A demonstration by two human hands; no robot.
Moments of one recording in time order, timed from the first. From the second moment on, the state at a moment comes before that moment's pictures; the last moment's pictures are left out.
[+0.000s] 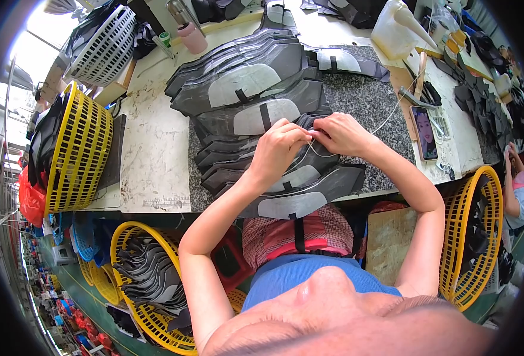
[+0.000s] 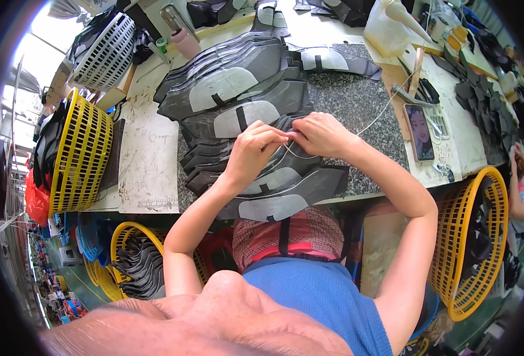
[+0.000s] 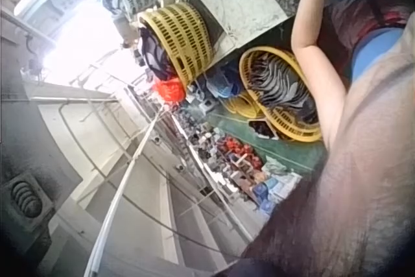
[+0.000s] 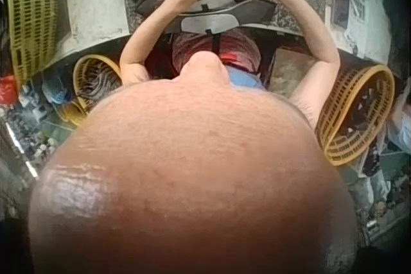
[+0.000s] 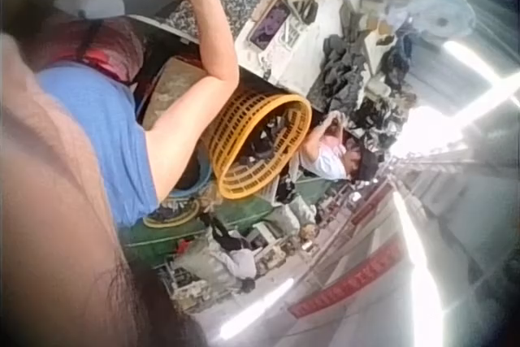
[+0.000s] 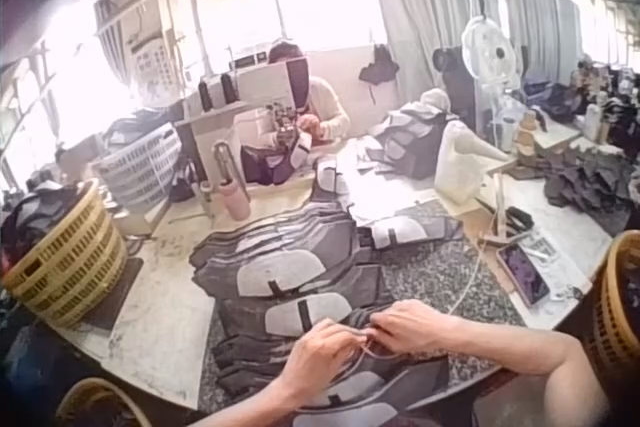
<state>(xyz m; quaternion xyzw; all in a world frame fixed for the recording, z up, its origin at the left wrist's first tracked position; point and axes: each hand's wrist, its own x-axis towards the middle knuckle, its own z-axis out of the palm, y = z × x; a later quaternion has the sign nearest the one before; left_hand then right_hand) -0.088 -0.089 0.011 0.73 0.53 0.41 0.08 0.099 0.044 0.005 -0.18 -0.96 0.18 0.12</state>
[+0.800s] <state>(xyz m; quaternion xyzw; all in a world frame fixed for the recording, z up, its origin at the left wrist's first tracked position) -0.154 -0.247 0.047 0.62 0.62 0.42 0.24 0.123 -0.077 0.061 -0.06 -0.83 0.54 0.09</state>
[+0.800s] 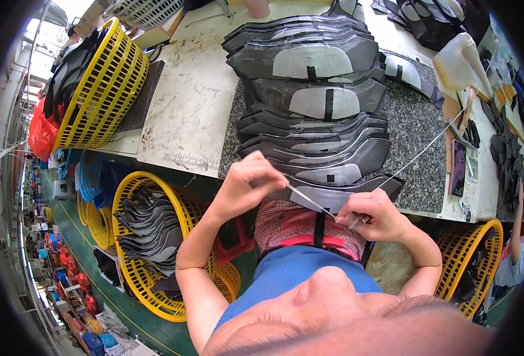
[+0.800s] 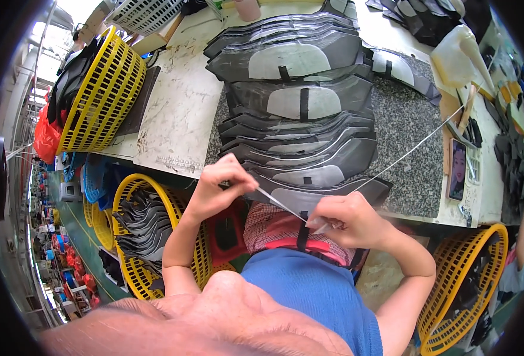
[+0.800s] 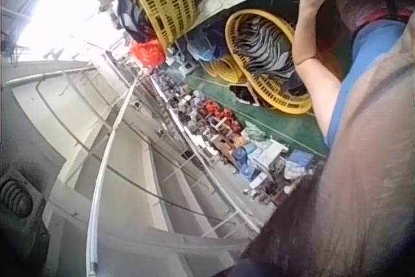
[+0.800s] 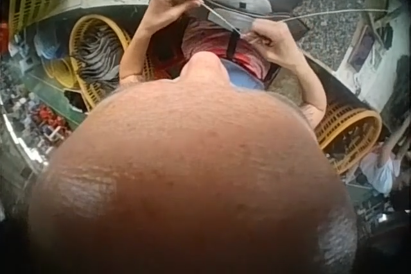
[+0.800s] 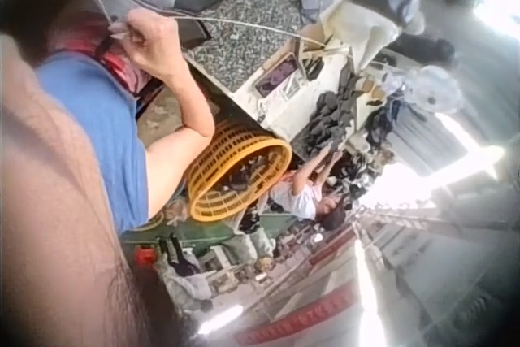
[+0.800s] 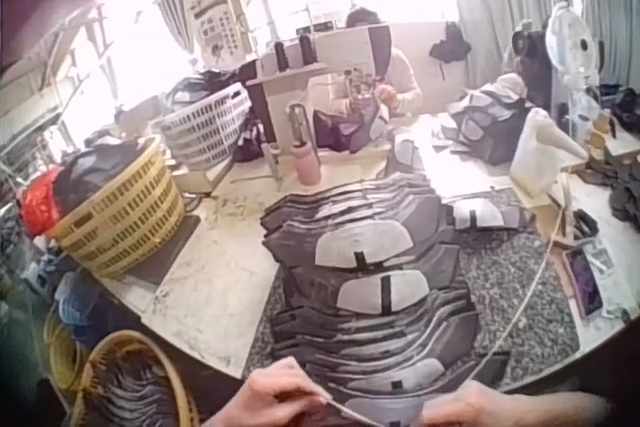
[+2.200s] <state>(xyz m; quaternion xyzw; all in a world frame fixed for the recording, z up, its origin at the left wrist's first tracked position) -0.078 -0.131 0.019 0.76 0.62 0.16 -0.10 0.083 0.051 -0.003 -0.27 -0.91 0.21 0.25</state>
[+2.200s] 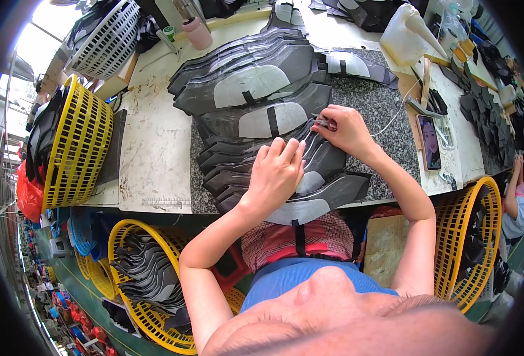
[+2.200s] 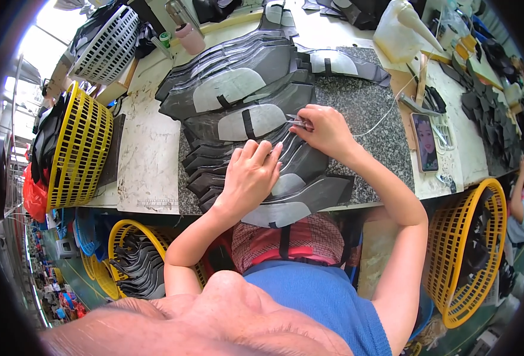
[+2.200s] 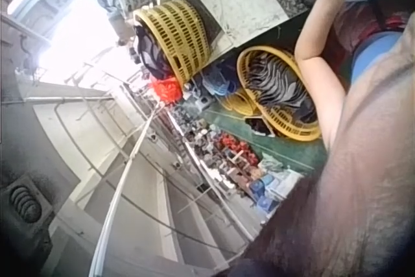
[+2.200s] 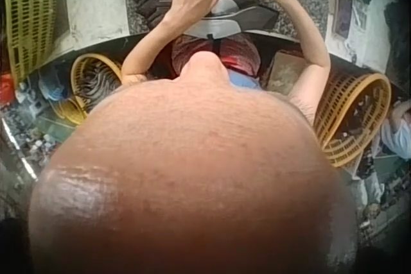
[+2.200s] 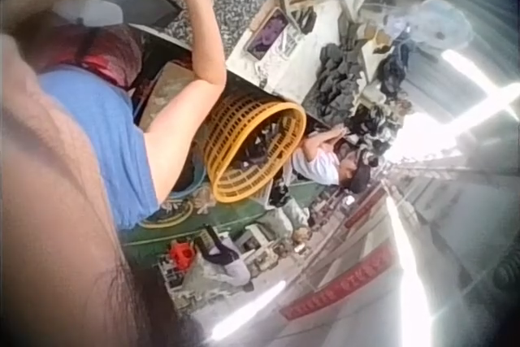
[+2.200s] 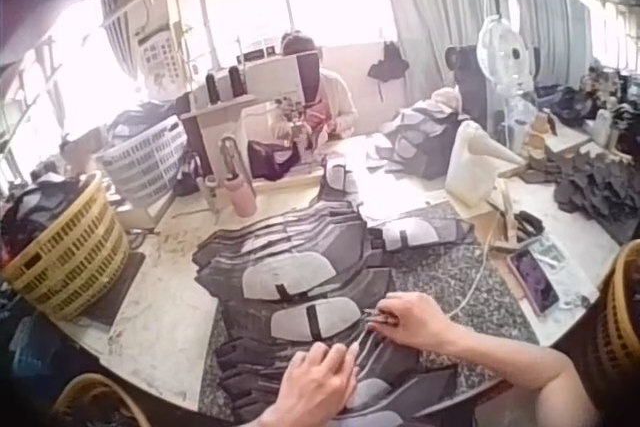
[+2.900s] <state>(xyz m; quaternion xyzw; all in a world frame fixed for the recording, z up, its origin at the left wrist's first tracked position) -0.077 -0.139 0.015 0.74 0.64 0.20 -0.12 0.094 0.040 0.009 -0.39 -0.89 0.24 0.09</state>
